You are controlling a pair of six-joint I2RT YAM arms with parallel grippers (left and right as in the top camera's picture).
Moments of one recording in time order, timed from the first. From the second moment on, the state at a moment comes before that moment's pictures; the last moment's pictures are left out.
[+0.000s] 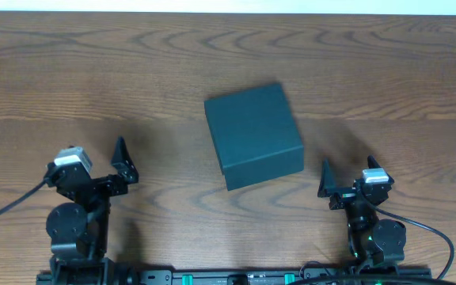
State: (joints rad) left arm 0.03 0.31 0.35 -0.18 -0.04 -0.25; right arm 0.09 0.02 0.01 -0.07 0.00 0.02
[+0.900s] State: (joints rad) left arm 0.03 0.13 0.12 -0.10 -0.04 -0.31; right arm 0.09 0.02 0.01 -0.07 0.00 0.02
